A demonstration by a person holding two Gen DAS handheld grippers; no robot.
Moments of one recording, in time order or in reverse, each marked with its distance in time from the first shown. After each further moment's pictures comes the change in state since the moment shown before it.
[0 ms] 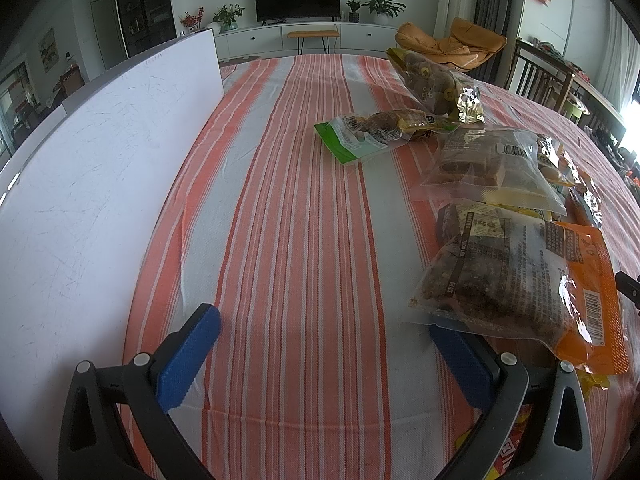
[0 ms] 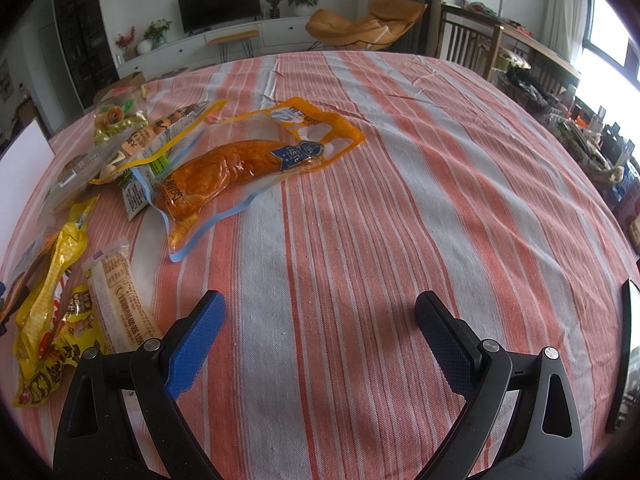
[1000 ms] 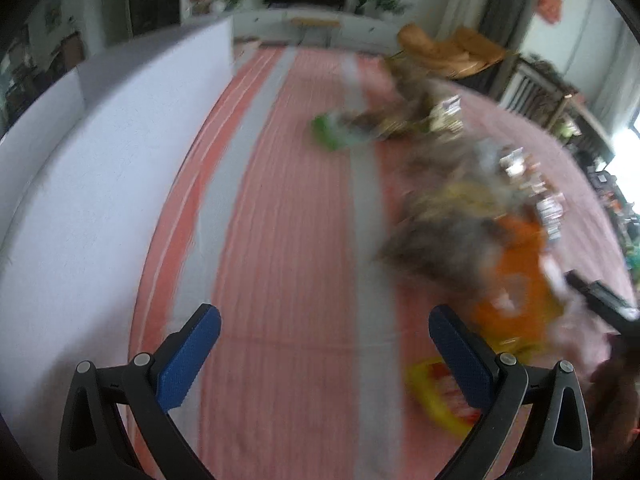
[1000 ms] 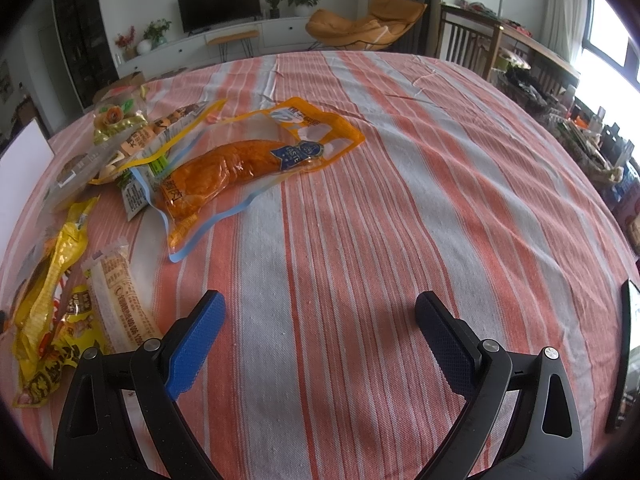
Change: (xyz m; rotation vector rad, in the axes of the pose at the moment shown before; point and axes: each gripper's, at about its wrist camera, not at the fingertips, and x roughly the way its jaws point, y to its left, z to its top) left arm -0.052 -0.001 -0.005 -0.074 0.025 -0.124; right arm 0.002 0.001 0.001 -0.001 0.002 -0.004
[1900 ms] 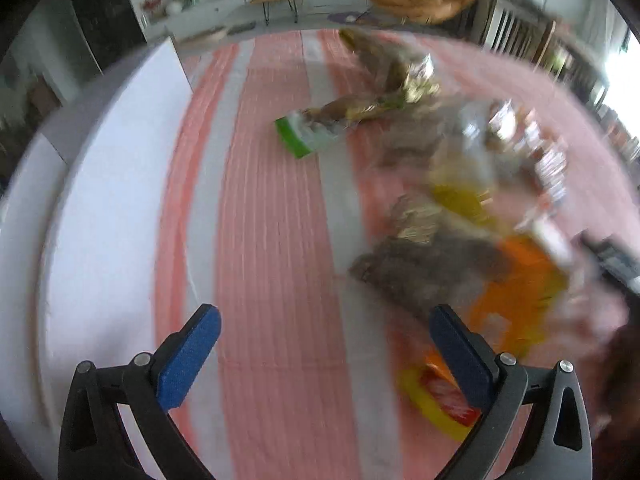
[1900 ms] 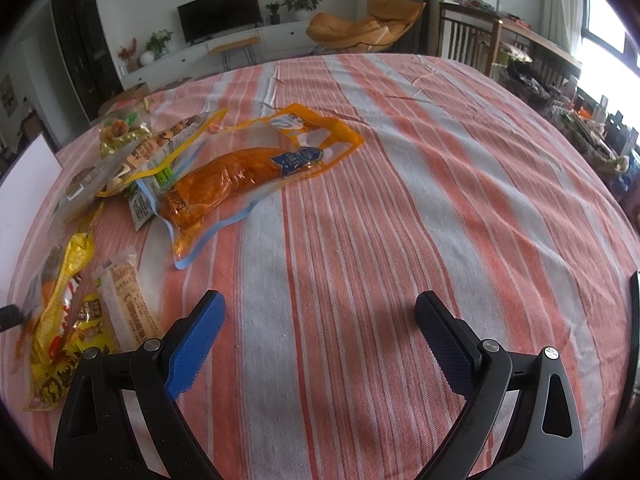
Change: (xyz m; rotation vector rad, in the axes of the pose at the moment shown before) left arm 0.006 -0.015 0.034 0.140 0.176 0.016; right arm 0.000 -0.007 0.001 0.036 -0.017 0.046
